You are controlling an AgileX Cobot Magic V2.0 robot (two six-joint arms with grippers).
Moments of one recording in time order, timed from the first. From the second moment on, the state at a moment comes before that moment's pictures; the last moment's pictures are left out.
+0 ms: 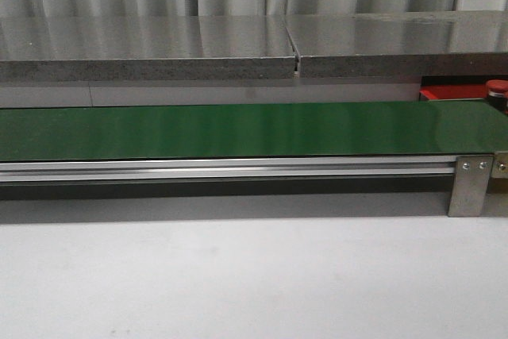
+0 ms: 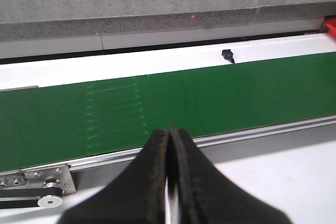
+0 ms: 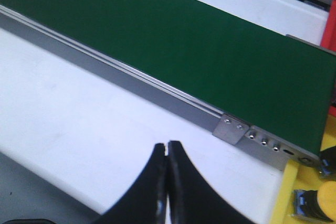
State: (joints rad) left arm -0.04 0.45 -0.49 -0.47 0.50 0.47; right arm 0.34 0.75 -0.68 0.11 0.61 -0.15
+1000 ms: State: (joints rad) left arm 0.05 0.68 -0.63 -0.47 0.48 0.39; right arm 0.35 0.40 -0.50 0.16 0.60 -0.18
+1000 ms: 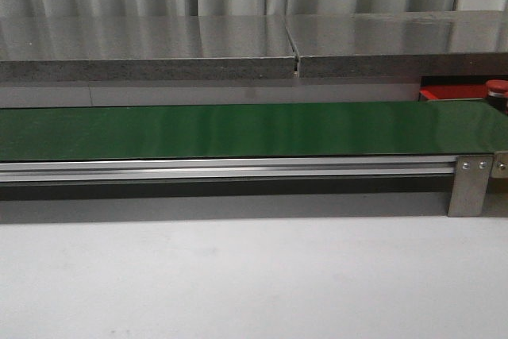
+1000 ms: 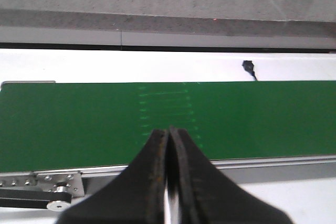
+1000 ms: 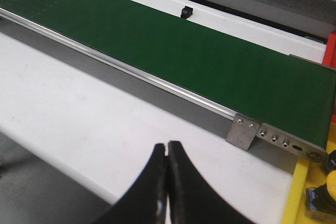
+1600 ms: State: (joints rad) left arm 0.42 1.22 -0.94 -0.47 0.57 0.38; right arm 0.35 0.40 -0.50 0.16 0.60 -0.18
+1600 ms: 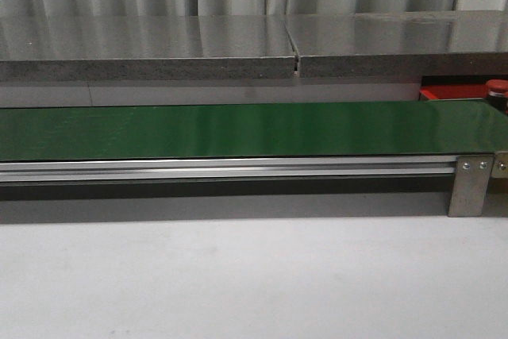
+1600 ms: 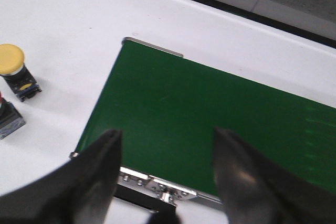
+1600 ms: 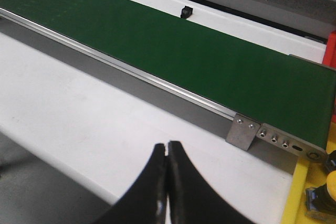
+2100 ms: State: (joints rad) left arm 0.69 1.53 -1.17 -0.32 0.85 0.21; right arm 0.35 0.40 -0.50 0.16 0.60 -0.18
